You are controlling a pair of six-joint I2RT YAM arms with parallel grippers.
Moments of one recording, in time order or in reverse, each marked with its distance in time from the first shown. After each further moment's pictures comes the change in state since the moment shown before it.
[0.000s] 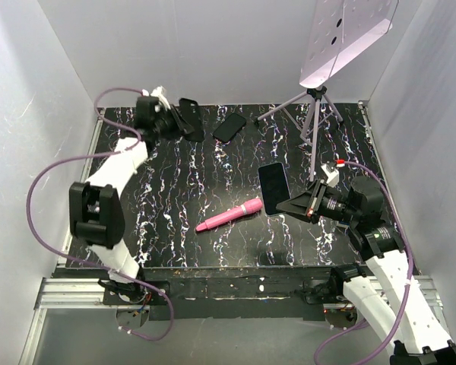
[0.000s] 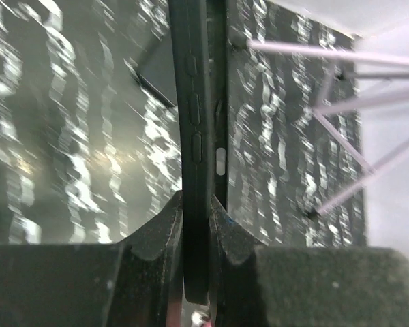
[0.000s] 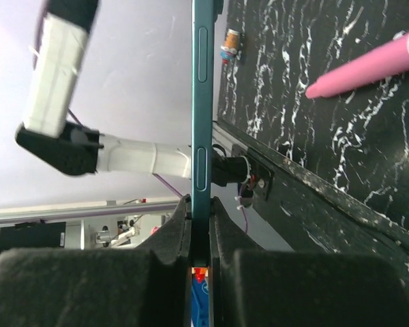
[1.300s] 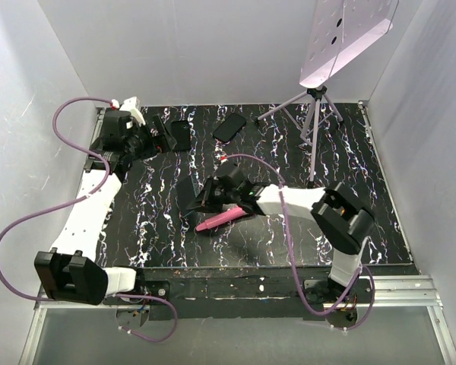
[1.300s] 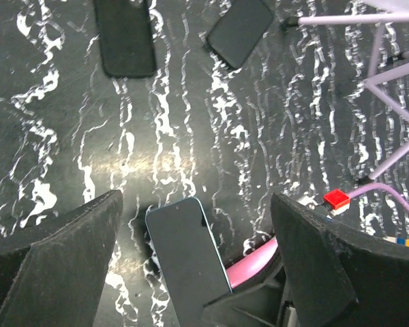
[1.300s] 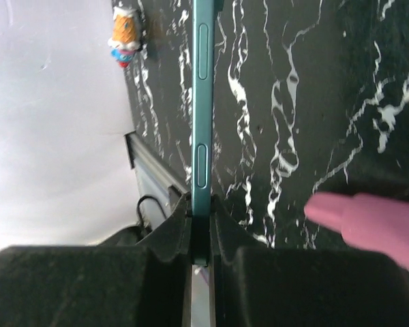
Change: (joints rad) left arm 0.109 -0.367 -0.012 -0.404 -0.122 0.255; right arm 0.660 1.178 0.427 0.473 0.494 0.089
